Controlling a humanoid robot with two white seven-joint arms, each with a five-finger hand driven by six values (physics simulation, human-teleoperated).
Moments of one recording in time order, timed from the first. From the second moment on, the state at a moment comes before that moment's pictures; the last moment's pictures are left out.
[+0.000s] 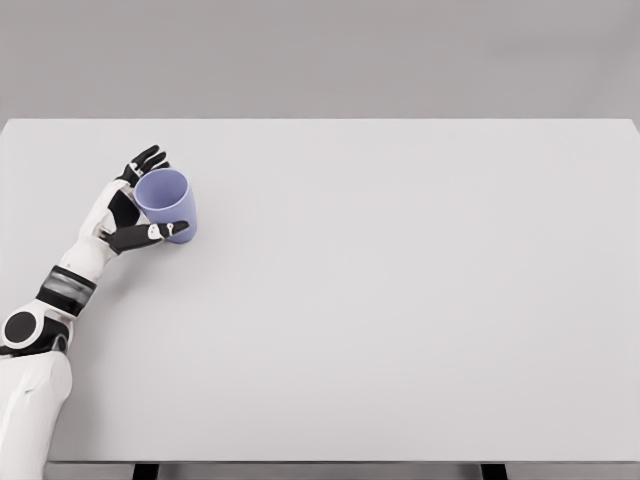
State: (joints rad) left arm -0.27 0.23 0.06 -1.06 0.38 -0.37 -0.60; right arm 0.00 0.00 -0.19 0.05 -0.05 -0.07 0.10
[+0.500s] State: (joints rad) left arm -0.22 0.28 0.09 -1.11 0.38 -0.37 -0.60; right arm 0.00 0.00 -0.19 0.05 -0.05 -0.07 0.10
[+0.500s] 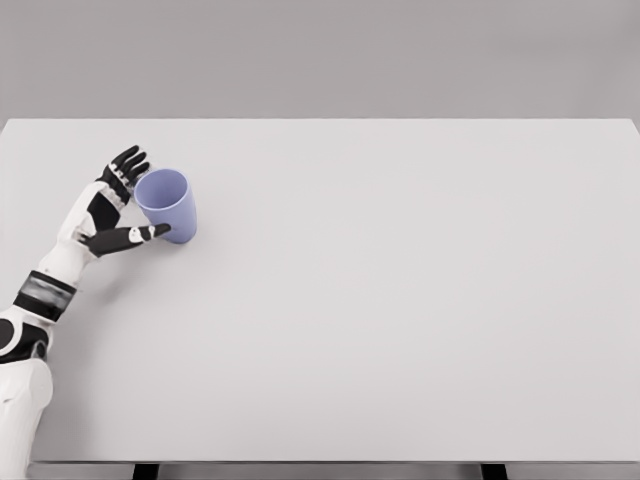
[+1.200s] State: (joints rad) left arm -0.10 0.57 0.12 -1.37 0.41 -0.19 -0.60; right arm 0.00 0.00 -0.19 0.05 -0.05 -0.07 0.10
